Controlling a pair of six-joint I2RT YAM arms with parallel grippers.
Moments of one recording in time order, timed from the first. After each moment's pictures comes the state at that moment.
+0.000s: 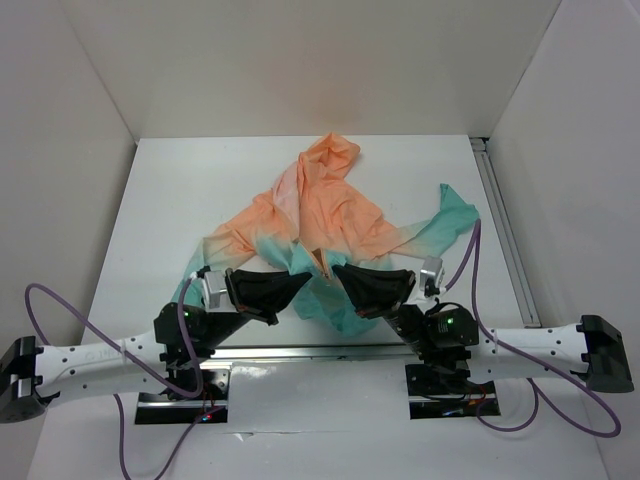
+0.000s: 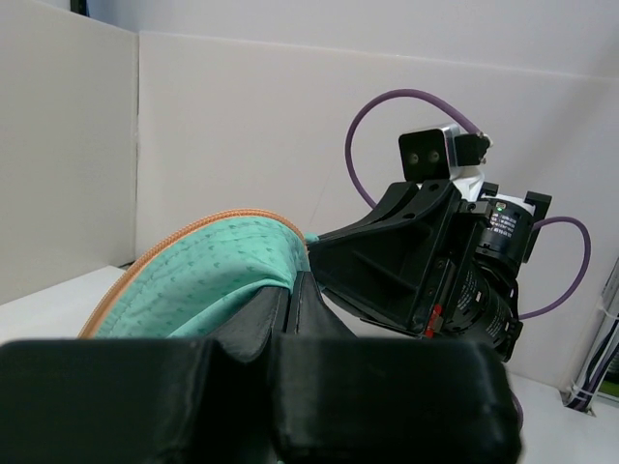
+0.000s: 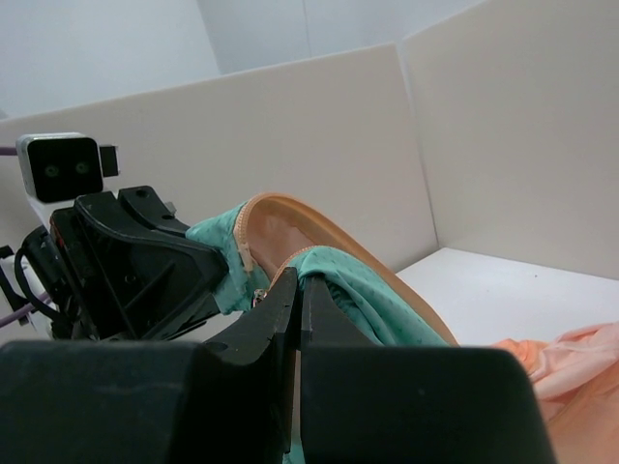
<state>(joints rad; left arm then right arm) -1.22 0.72 0.38 0.95 -0.13 -0.09 1.38 0.75 0.32 1.11 0.45 0.02</state>
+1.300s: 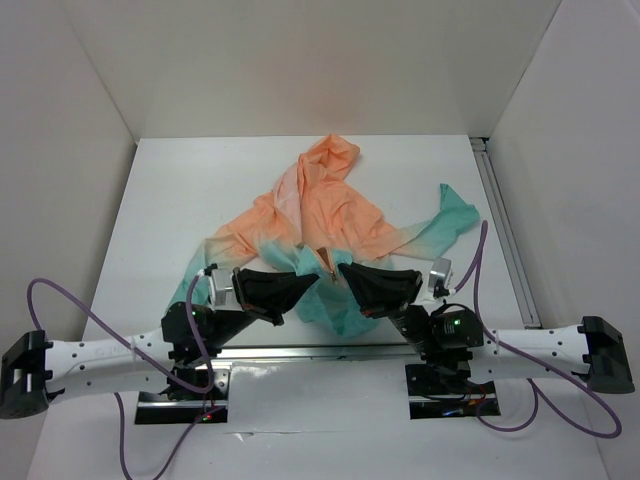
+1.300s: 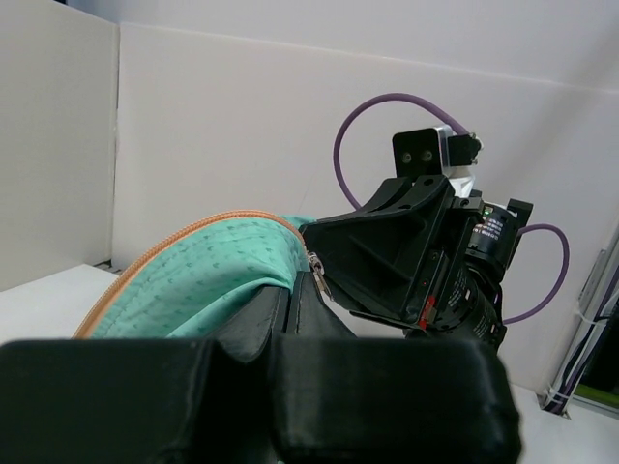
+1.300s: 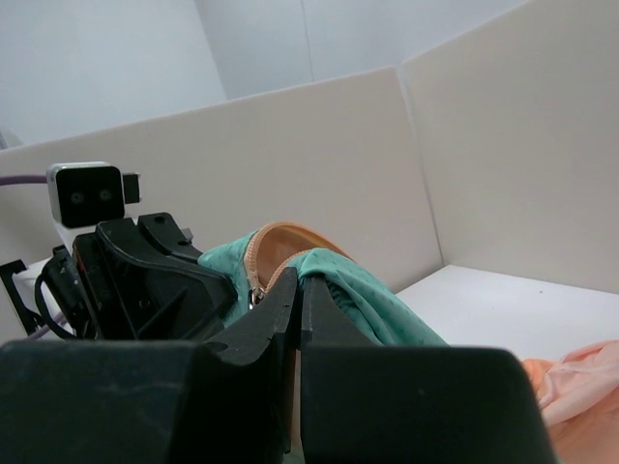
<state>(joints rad) -1.22 0.80 0.38 1.03 -0.11 -0.14 1.38 0.73 0.31 1.17 0.45 0.01</state>
